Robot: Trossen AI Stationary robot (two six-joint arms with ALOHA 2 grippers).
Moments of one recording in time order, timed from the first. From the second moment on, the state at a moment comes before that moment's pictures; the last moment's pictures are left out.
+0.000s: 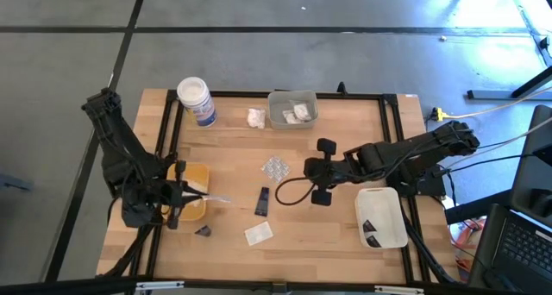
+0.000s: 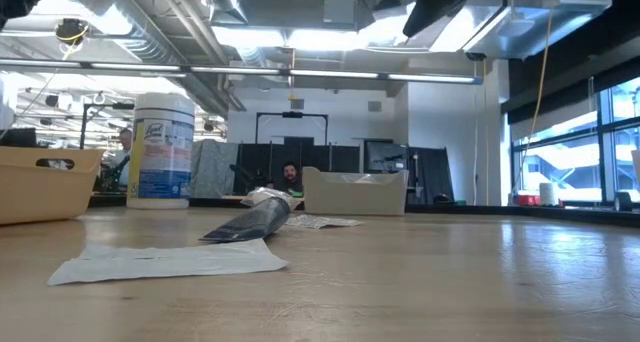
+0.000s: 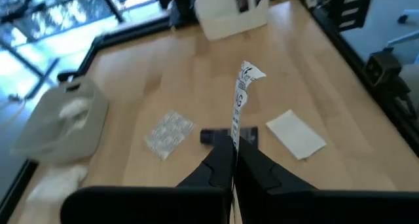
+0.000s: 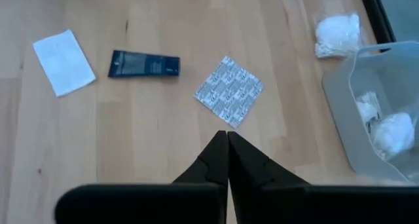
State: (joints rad) left arm -1.02 0.94 0.88 -0.81 -0.93 -0.50; right arm 0.31 1.51 1.36 -0.86 0.37 0.26
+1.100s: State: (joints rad) left arm -0.95 1.33 0.97 -1.55 -0.36 -1.21; right arm 0.29 1.51 1.36 -0.89 0.33 0.28
